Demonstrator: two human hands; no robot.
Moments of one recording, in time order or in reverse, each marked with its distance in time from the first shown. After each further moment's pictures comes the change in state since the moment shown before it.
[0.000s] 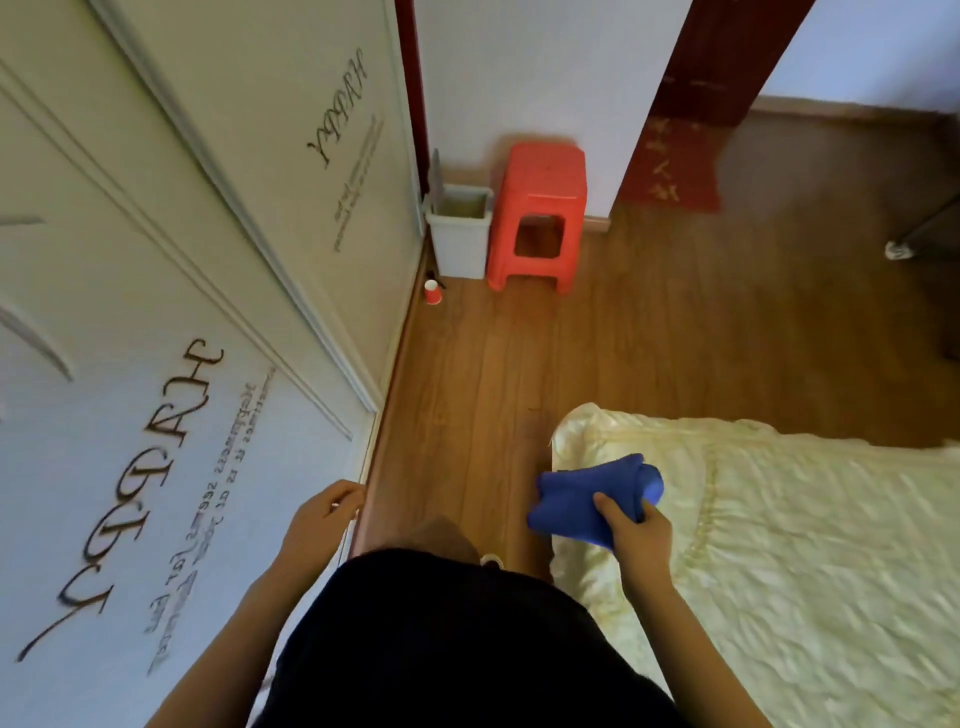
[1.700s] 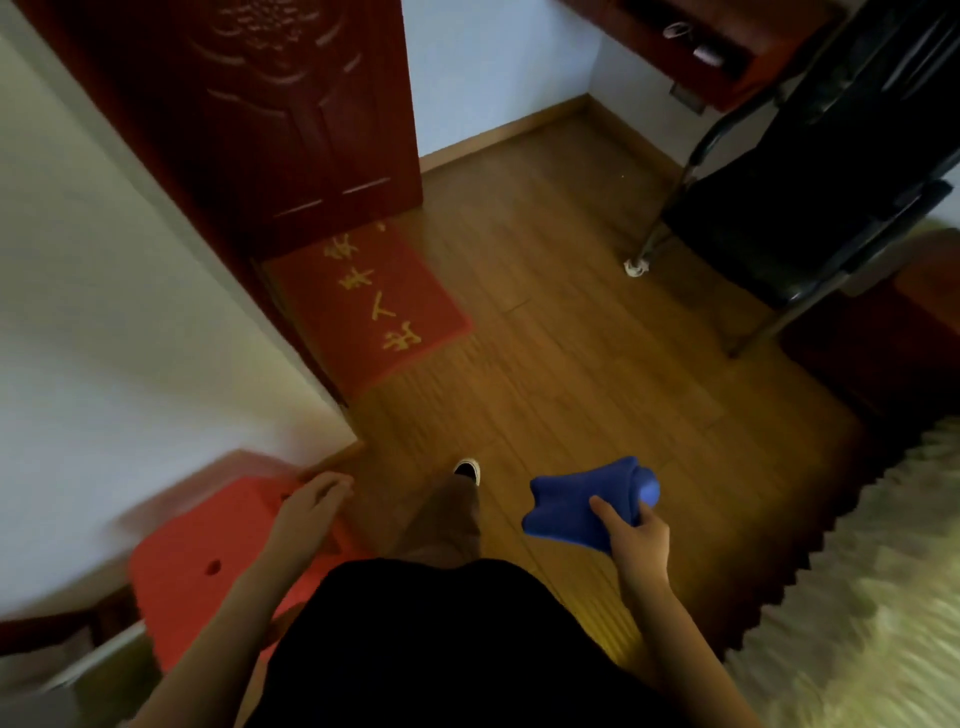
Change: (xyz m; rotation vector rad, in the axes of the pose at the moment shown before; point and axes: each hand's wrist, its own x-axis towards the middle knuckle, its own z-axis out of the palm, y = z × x) left_hand 0.775 0.861 0.412 0.372 -0.486 0.445; right_hand 0.833 -0.459 -0.175 0.373 0.571 0.226
